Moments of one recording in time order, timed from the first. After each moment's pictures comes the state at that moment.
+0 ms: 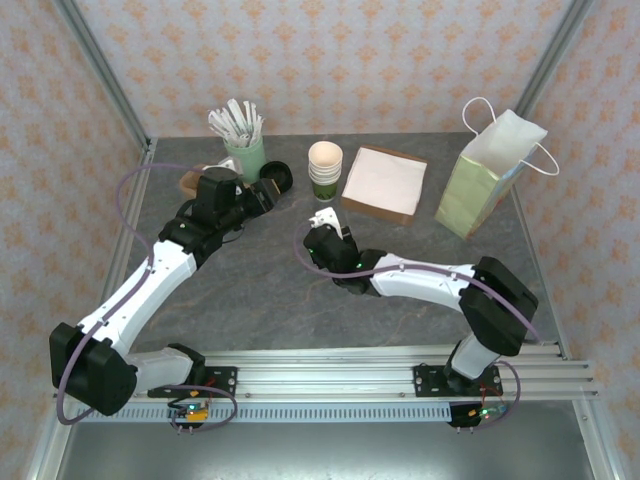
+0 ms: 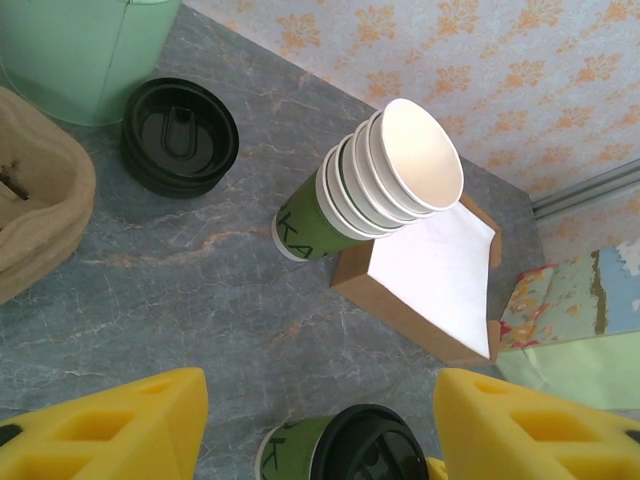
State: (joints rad) left arm -0.35 1.21 1.05 -0.37 0.00 -0.74; right arm 0.97 1.61 1.01 -0.17 0.56 0.30
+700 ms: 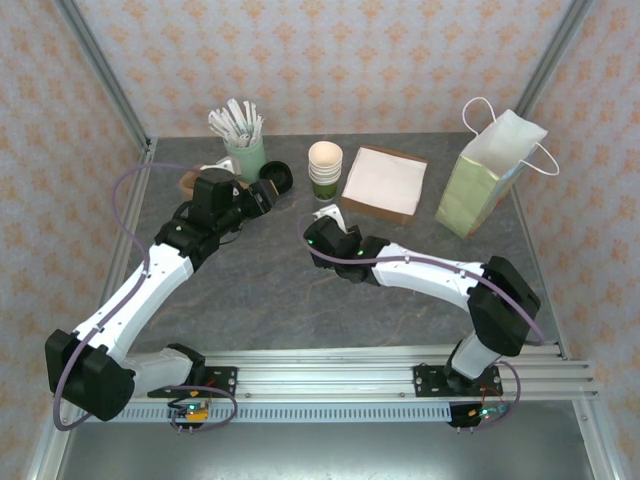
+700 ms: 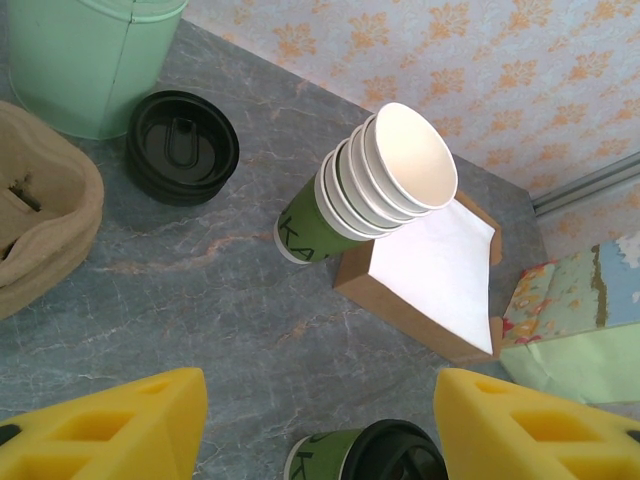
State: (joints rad) left arm -0.35 1.19 1.05 -0.39 -0.01 -0.72; right arm 0.94 1.60 1.12 -0.44 0.49 0.36
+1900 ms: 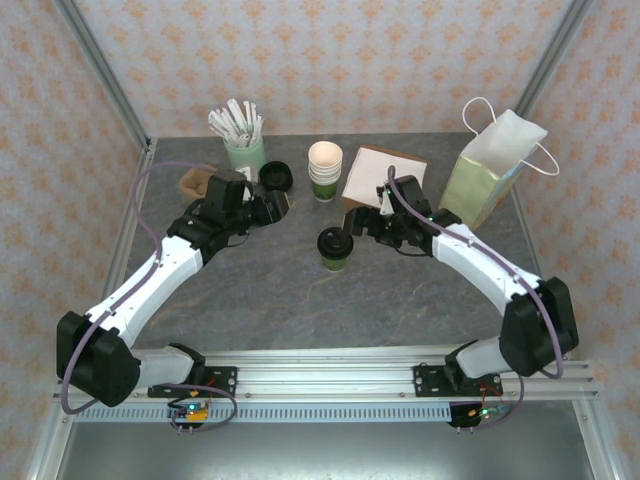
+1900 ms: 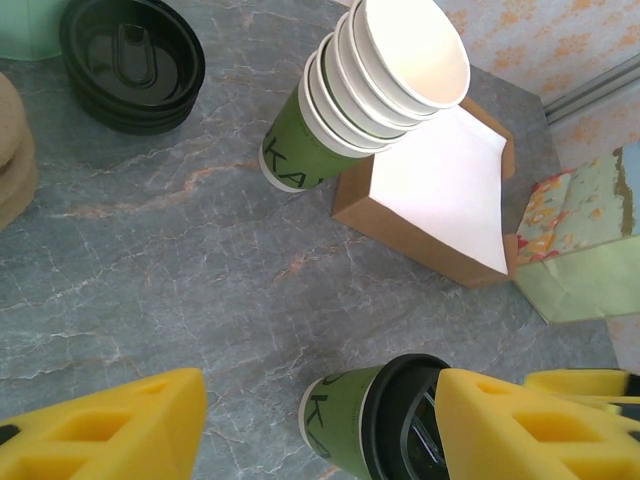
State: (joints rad) left arm -0.37 1.26 1.05 -0.42 0.11 -0.64; right arm 0.45 1.43 1.04 -0.47 -0.34 0.66
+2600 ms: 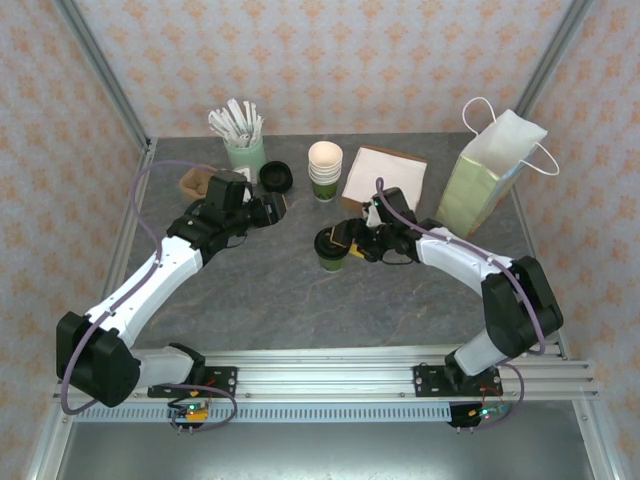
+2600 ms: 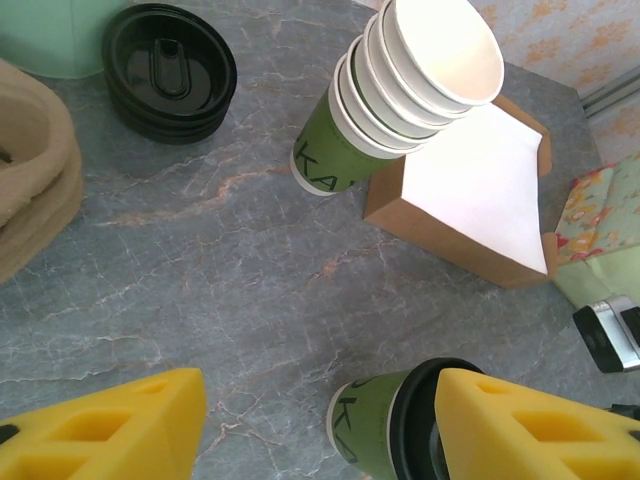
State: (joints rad) left arm -0.37 1.26 1.05 -0.44 0.05 -0.59; right arm 0.51 1.53 0.95 -0.27 -0.52 0.85
